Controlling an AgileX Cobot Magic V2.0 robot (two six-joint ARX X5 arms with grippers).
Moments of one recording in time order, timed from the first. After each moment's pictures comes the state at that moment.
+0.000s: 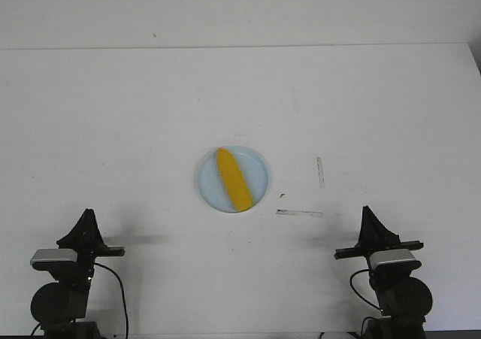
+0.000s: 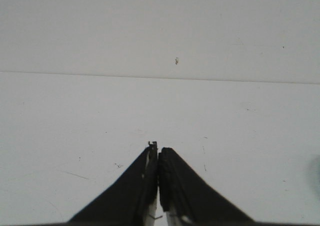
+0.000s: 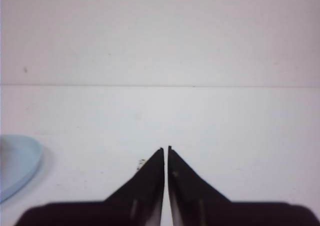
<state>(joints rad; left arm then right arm) 0.01 0.00 0.03 0.17 0.00 -0.04 0.08 0.00 0.01 0.04 -0.03 0.04</state>
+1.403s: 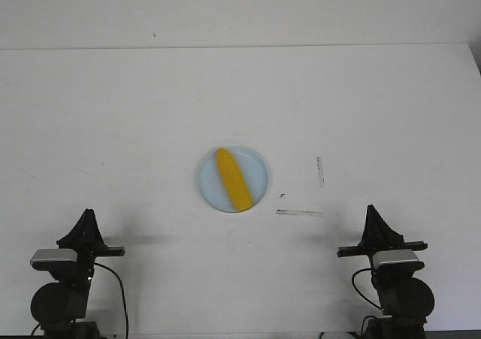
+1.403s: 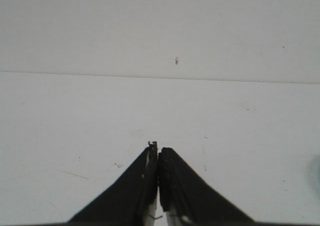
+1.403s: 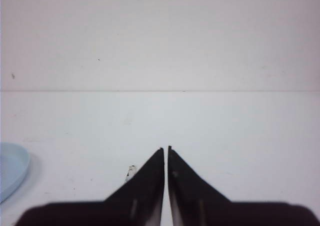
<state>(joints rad) 0.01 0.00 0.03 0.17 0.00 -0.04 0.05 0.00 0.01 0.05 -0.03 0.04</state>
